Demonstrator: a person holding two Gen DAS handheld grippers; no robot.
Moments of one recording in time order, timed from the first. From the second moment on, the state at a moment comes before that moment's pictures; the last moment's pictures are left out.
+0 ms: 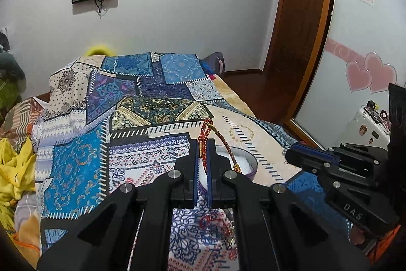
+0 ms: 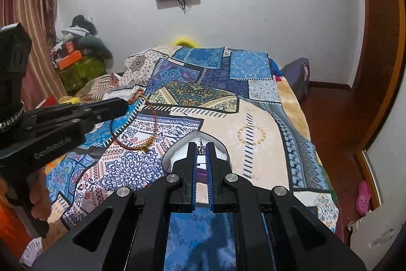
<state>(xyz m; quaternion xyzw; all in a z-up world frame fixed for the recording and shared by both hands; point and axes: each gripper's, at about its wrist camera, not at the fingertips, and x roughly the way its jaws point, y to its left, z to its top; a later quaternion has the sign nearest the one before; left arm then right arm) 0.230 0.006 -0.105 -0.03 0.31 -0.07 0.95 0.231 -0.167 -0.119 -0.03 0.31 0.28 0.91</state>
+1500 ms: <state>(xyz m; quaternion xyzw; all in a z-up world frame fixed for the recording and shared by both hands) 0.298 -0.002 -0.177 -0.02 0.41 -0.11 0.91 0.294 -0.149 -0.168 -0.06 0.42 0.31 0.85</state>
